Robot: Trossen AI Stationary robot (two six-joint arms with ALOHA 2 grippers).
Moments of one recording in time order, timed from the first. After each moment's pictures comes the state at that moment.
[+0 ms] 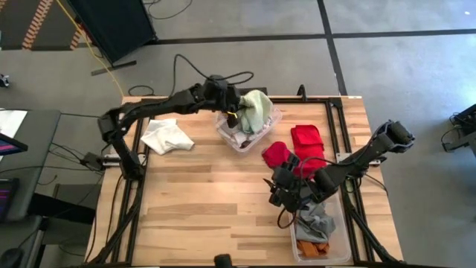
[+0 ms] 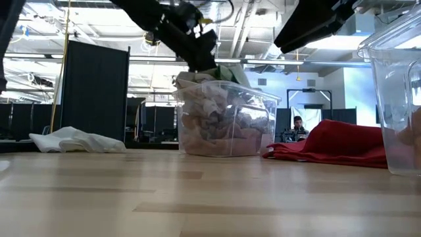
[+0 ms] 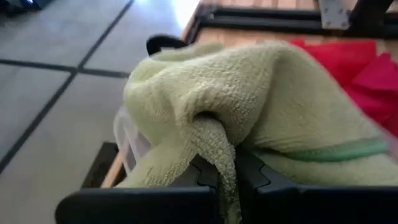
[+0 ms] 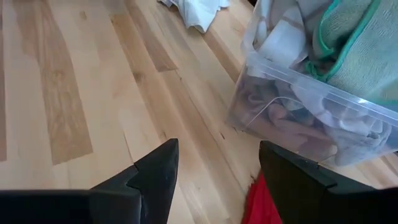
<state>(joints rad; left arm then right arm) 0.49 1.73 1.40 -0.17 0.11 0.22 0.50 1.47 1.06 -0.55 0.84 0.61</state>
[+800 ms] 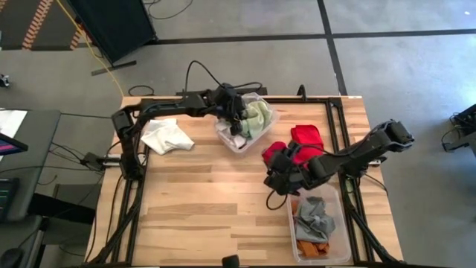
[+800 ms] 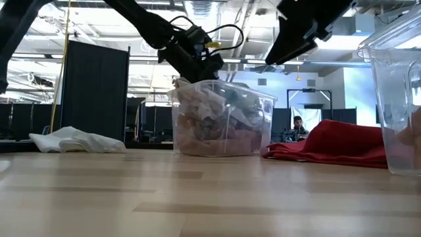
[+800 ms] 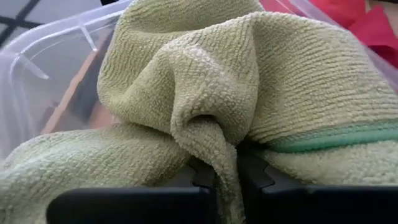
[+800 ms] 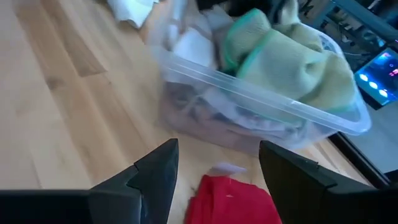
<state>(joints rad) 0.49 1.87 1.40 -0.22 0.22 0.17 0.36 1.47 1.06 -0.60 0.90 0.57</state>
